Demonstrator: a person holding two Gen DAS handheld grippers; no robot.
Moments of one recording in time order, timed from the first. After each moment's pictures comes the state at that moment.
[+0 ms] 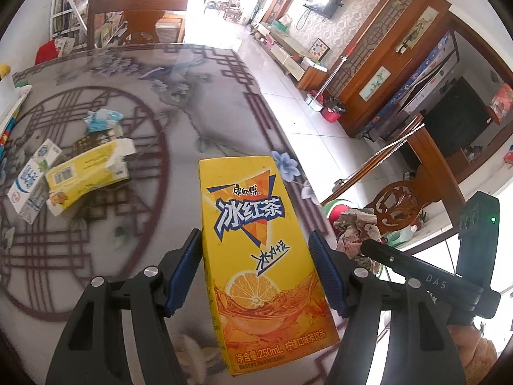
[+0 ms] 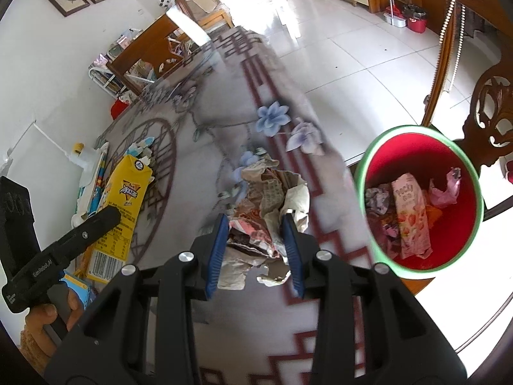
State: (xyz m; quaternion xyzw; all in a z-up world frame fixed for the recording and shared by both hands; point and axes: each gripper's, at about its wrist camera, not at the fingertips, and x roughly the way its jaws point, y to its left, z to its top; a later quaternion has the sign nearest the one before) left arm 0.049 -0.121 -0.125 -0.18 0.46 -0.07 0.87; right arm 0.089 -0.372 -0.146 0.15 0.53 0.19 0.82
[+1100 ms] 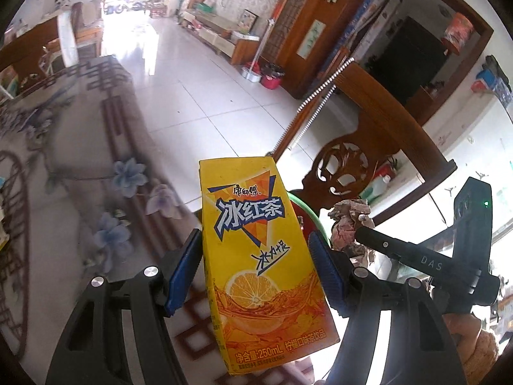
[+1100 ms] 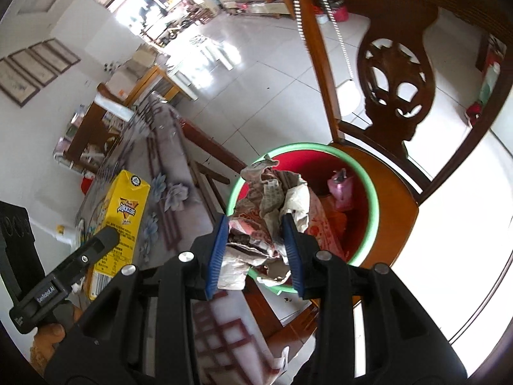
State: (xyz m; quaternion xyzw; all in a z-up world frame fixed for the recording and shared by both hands) left arm 0.110 -0.319 -0.119 -0.09 0.48 -0.19 0.85; right arm 0.086 -0.574 -0.156 0.26 0.49 0.06 0.83
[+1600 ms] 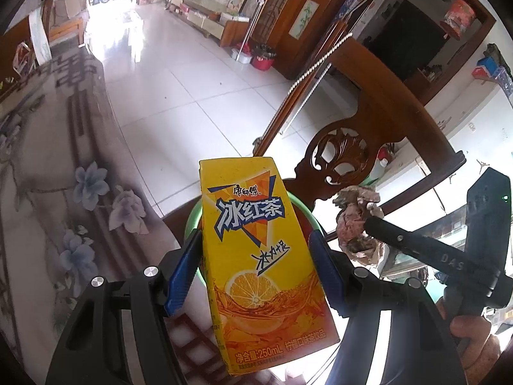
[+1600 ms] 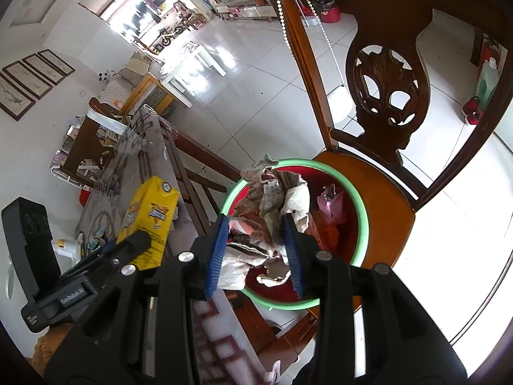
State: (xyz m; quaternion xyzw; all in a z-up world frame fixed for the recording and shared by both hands) left arm 0.149 -0.355 -0.144 -0.07 0.52 -0.21 0.83; right arm 0.105 -0.594 -0.157 0.27 0.49 0.05 0.83
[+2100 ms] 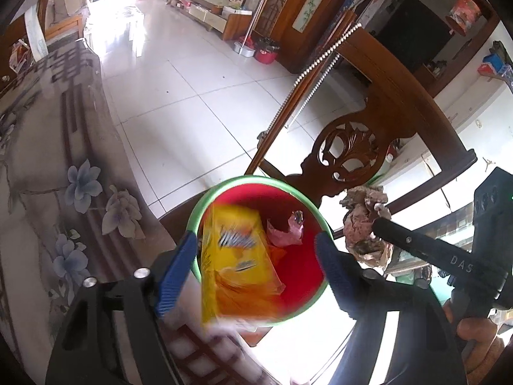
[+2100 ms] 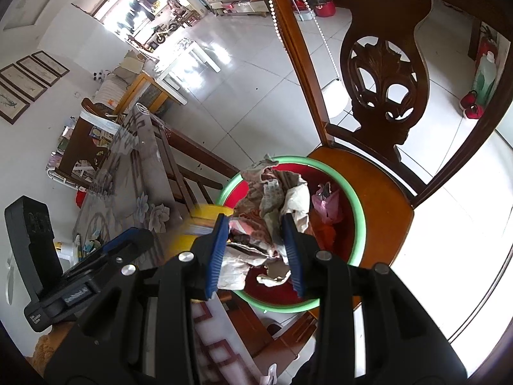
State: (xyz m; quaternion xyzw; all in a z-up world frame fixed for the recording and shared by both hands) left arm 0.163 -0.360 -0.157 -0.07 0.52 -0.21 0.82; right arm 0.114 -0.596 -0.167 0.27 0.50 0.05 0.82
